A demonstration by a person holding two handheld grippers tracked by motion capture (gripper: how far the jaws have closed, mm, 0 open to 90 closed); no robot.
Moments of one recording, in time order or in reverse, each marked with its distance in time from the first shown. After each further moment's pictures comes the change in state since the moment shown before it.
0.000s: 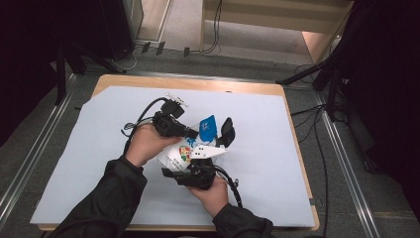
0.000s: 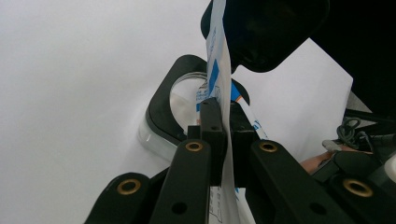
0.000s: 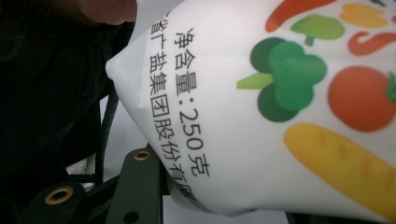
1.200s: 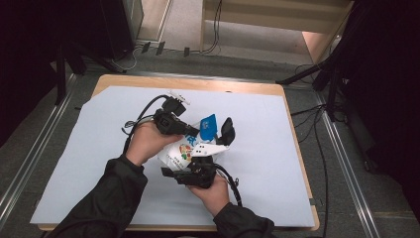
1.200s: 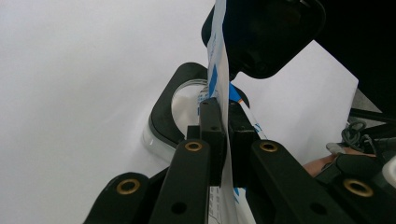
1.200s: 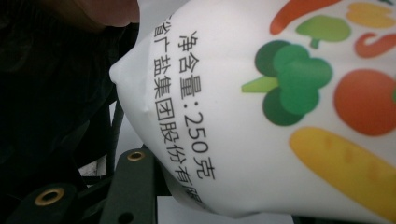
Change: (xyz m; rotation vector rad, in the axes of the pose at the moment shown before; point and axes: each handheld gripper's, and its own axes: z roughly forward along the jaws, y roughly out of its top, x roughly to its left) left arm -0.005 0.006 -0.004 -0.006 0.027 -0.002; right arm 0.001 0.006 -0.003 0.000 0.031 0.026
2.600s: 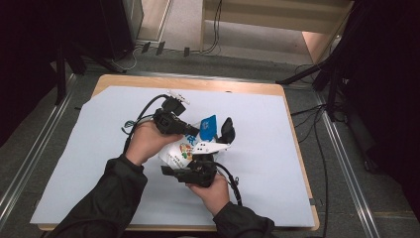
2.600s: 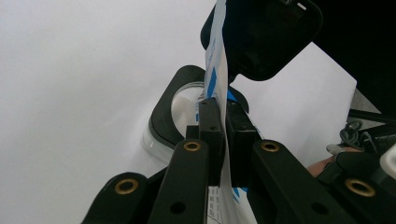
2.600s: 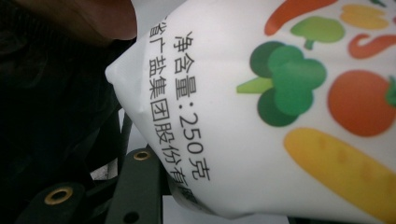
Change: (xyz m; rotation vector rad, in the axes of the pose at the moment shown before) left arm 0.001 0.000 -0.001 -0.006 -0.005 0.008; right arm -0.001 0.004 -0.002 -0.005 0.026 0.044
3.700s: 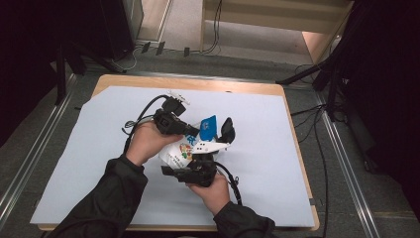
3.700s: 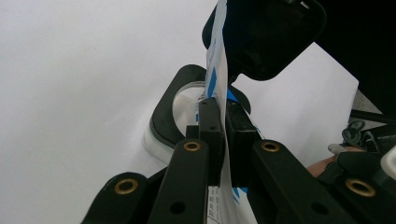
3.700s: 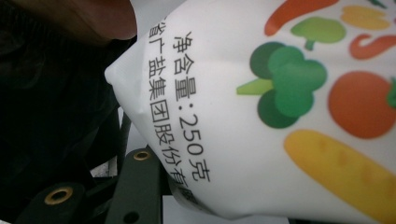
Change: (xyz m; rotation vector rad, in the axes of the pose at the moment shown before) left arm 0.001 -0.001 0.001 0.003 0.004 0.000; right arm -0.001 0.001 0.000 0.017 -0.001 0.002
